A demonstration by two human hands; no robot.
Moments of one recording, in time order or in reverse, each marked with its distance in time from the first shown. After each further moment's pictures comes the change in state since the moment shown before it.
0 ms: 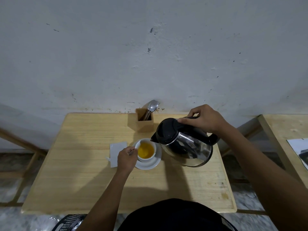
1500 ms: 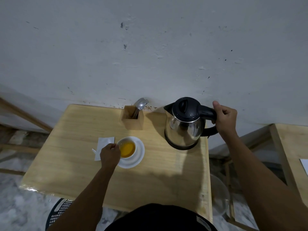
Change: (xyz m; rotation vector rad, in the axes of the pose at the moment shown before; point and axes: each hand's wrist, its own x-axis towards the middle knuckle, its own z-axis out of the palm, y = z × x) left_hand -0.002 0.016 0.041 0.220 0.374 -0.082; right_hand 0.066 0.165 -0.027 0.758 0.420 -0.132
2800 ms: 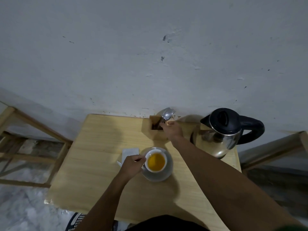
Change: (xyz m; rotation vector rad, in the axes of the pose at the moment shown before) left_hand 0.033 0.000 -0.054 -0.048 -0.560 0.022; right_hand -0.042 0.014 0.277 -0.209 -0.202 0.704
